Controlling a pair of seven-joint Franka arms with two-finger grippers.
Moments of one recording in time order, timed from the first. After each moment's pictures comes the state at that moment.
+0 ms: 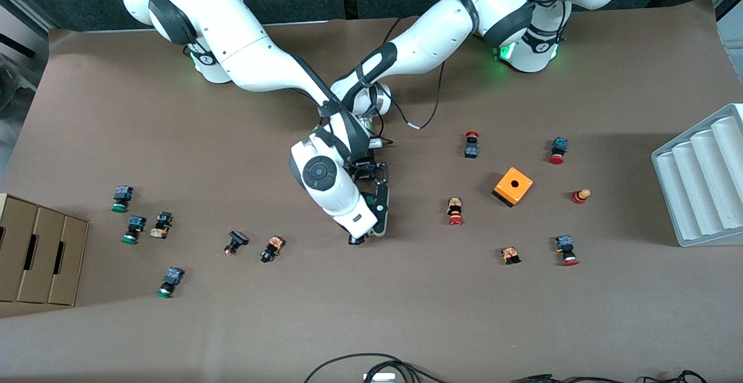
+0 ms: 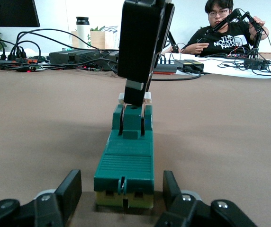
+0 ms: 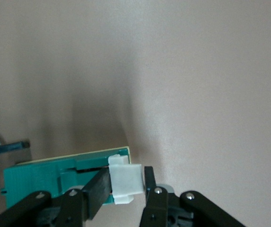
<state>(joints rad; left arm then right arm) -0.86 1.06 -0.33 -1.56 1.93 1.79 -2.55 0.72 0.85 -0.10 -1.39 0.25 2.42 -0.94</state>
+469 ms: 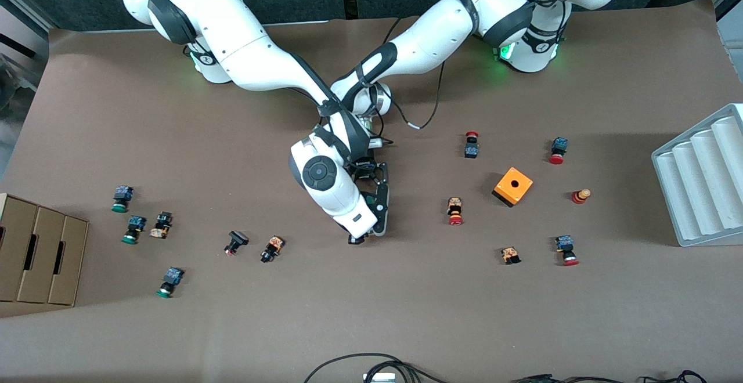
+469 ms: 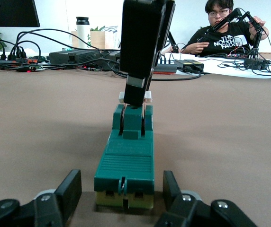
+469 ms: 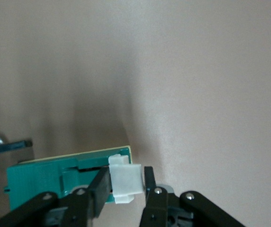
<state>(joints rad) -0.86 1.06 -0.33 -1.56 1.93 1.79 -2.55 0.72 0.84 -0.10 -1.39 0.25 2.40 -0.94</state>
